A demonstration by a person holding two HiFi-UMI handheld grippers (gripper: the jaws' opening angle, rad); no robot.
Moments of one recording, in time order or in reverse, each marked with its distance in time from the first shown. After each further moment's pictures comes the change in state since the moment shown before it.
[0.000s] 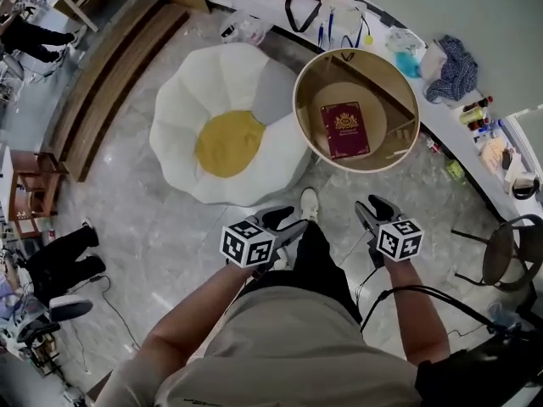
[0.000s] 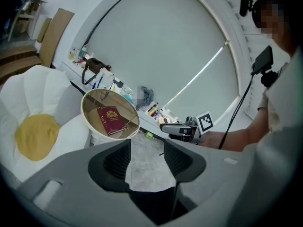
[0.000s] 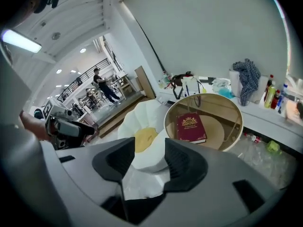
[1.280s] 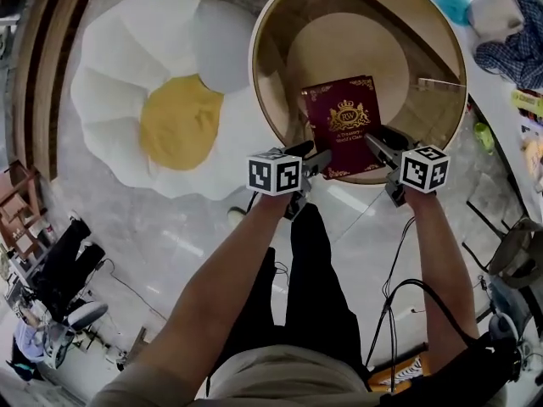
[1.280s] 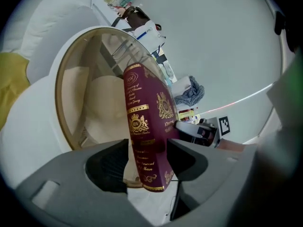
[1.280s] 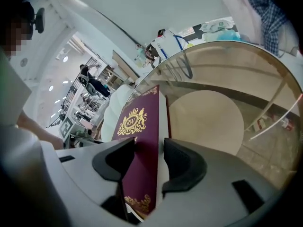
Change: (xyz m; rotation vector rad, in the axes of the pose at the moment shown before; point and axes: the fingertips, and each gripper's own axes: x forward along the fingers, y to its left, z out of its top) left arm 0.369 0.324 0.015 -0.444 0.129 0.017; right arm 0.321 -0.301 -0.006 0.236 0.220 0.118
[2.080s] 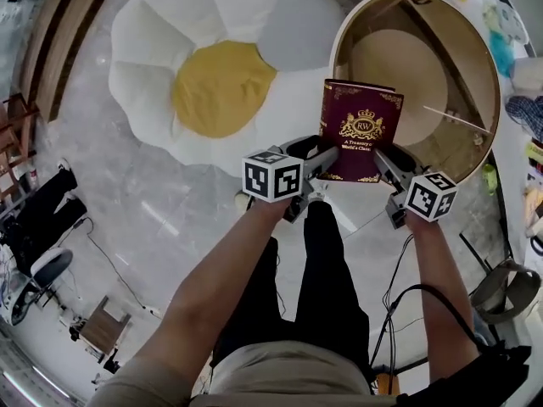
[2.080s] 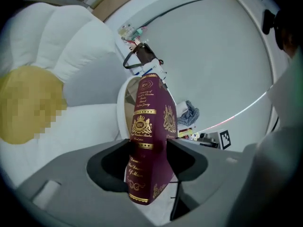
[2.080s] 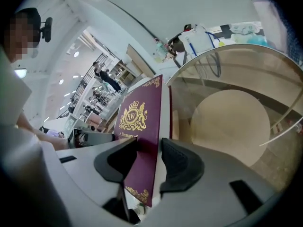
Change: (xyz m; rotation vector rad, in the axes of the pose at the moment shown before) left arm -0.159 0.034 0.008 -0.023 -0.255 0.027; right arm 0.046 0.154 -0.016 -0.089 0.016 0.081
